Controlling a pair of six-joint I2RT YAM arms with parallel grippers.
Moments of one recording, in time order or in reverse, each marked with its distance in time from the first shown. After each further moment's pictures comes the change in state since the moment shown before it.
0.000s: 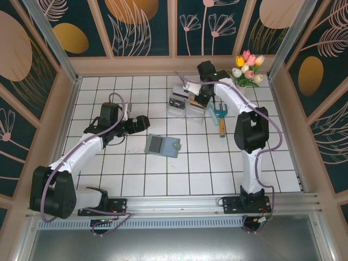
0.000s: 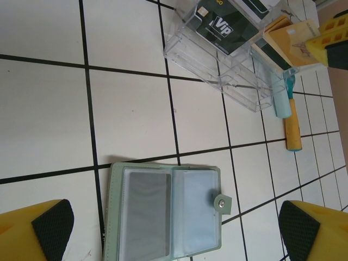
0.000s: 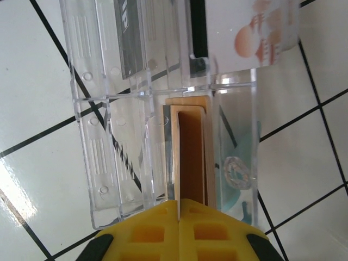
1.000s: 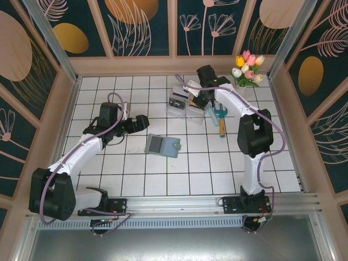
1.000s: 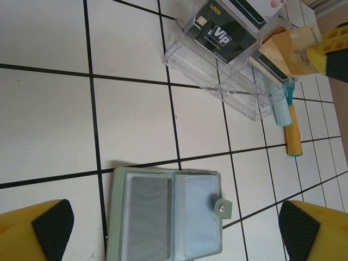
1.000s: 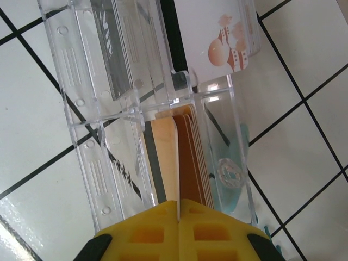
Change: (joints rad) left arm 0.000 -0.024 0.000 0.000 -0.020 0.000; right arm 0.018 -0.096 -0.170 0.187 0.014 0.146
